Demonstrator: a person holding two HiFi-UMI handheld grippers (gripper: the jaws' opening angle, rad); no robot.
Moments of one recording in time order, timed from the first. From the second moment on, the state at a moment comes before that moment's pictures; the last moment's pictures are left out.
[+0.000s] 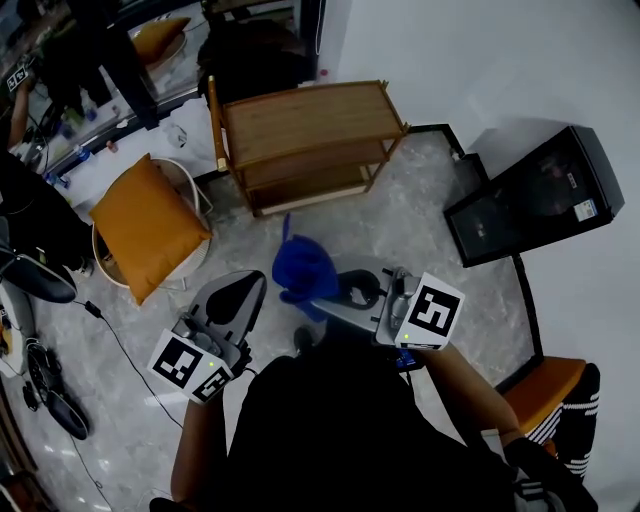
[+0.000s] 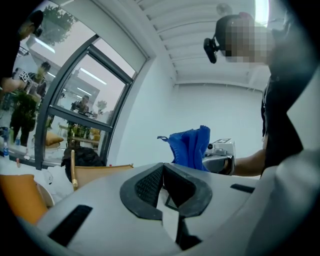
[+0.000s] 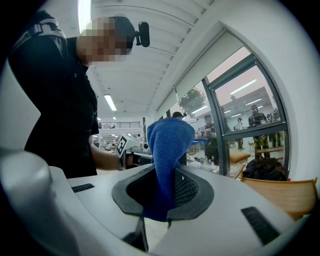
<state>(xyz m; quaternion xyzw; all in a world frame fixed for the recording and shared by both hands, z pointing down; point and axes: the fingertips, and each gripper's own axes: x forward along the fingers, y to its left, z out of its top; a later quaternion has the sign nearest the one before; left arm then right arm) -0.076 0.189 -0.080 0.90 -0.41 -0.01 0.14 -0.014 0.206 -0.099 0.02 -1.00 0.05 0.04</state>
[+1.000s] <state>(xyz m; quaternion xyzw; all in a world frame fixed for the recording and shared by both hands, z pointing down) -0.056 0.185 -0.076 0.91 -0.39 -0.01 0.15 0.004 0.197 -0.086 0.06 -1.00 0.06 0.03</state>
